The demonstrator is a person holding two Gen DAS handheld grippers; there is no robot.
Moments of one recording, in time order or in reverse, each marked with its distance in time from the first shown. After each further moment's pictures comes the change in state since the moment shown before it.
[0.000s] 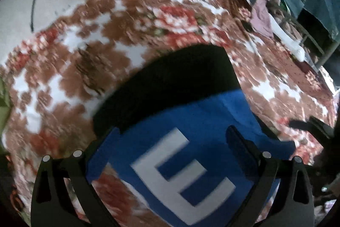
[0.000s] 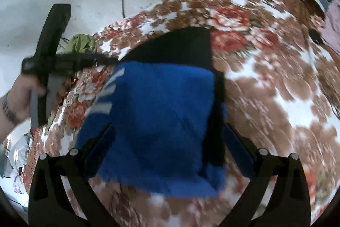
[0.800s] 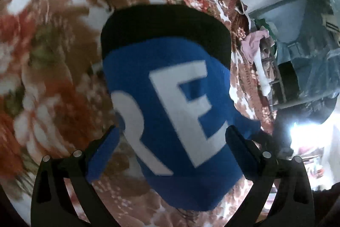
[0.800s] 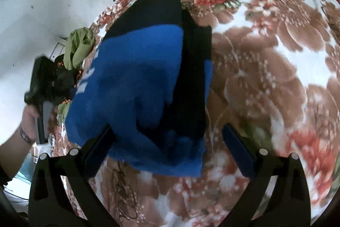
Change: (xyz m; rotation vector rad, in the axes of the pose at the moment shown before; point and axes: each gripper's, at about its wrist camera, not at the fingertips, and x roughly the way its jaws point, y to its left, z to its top) left arm 0.006 0.072 -0.099 -0.484 0.091 -0.396; right arm 0.018 -0.077 -0.016 0.185 0.207 0.172
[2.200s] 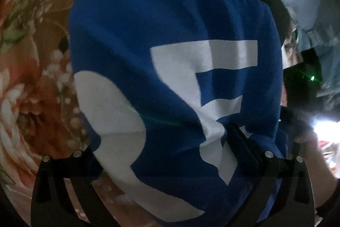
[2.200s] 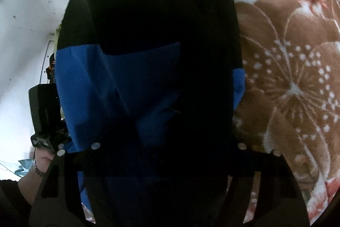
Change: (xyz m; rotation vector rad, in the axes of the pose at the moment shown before) left arm 0.093 -0.005 0.006 0.056 0.065 0.151; right arm 0.111 -0.013 0.046 0.127 0.222 0.064
